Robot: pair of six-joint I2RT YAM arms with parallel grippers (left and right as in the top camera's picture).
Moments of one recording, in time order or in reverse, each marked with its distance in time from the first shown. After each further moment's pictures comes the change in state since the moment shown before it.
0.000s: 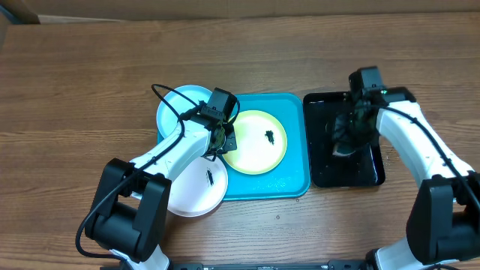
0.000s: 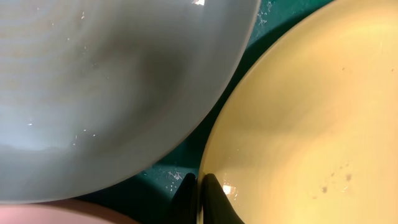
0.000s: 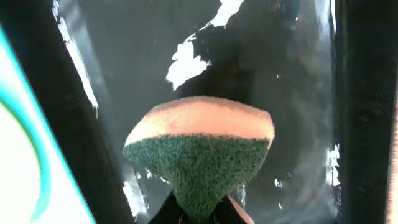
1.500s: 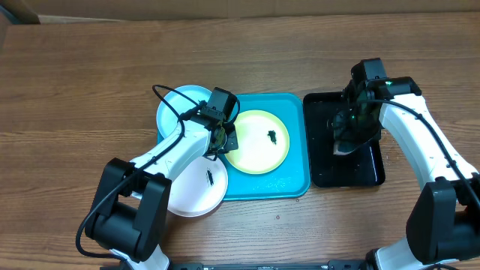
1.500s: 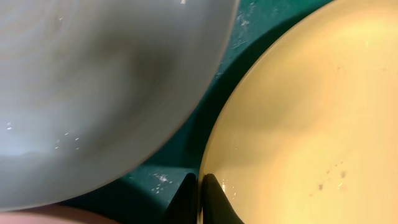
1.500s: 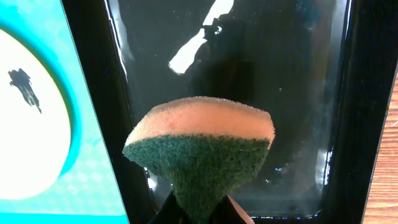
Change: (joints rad) left arm 0.000 0.001 0.000 0.023 0.037 0.001; right arm 0.000 0.003 0.075 -0.112 -0.043 -0.093
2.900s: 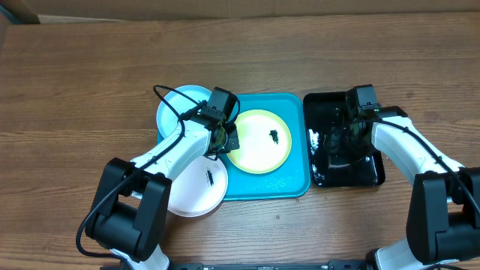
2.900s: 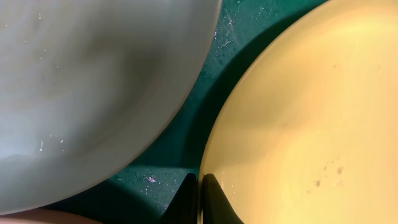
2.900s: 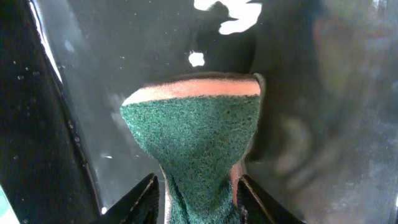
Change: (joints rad) left arm 0.000 0.002 0.000 0.005 0.023 0.000; right arm 0.000 -0.001 -0.290 0.333 -0.001 0.011
